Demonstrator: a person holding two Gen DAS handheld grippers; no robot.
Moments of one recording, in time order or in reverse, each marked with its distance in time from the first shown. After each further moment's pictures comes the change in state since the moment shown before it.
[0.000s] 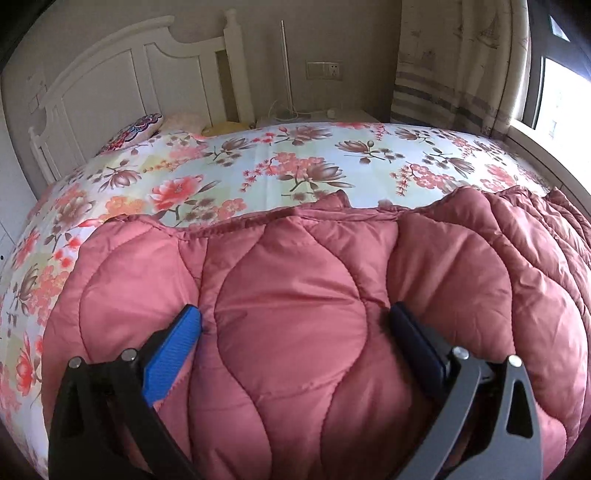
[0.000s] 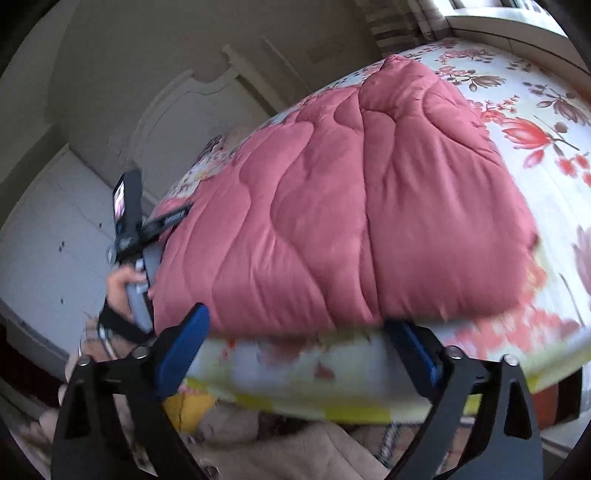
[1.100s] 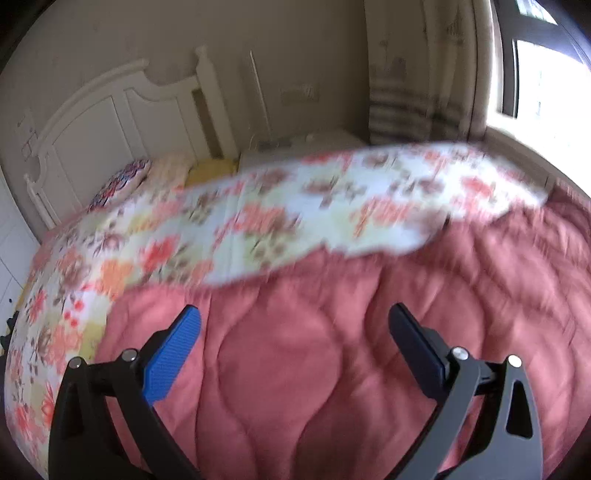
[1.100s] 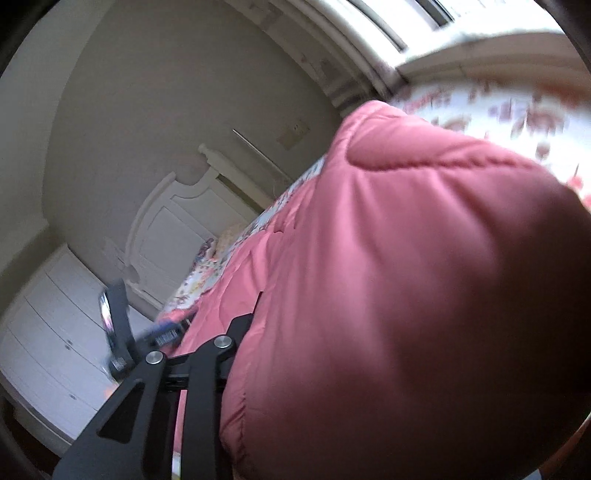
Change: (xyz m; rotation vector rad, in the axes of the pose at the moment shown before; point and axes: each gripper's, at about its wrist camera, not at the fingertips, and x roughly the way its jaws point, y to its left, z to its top) left arm -0.028 -0.064 0.043 0.099 -0.096 0.019; right arm 0.000 -0.016 0.034 0.142 -0.380 0.005
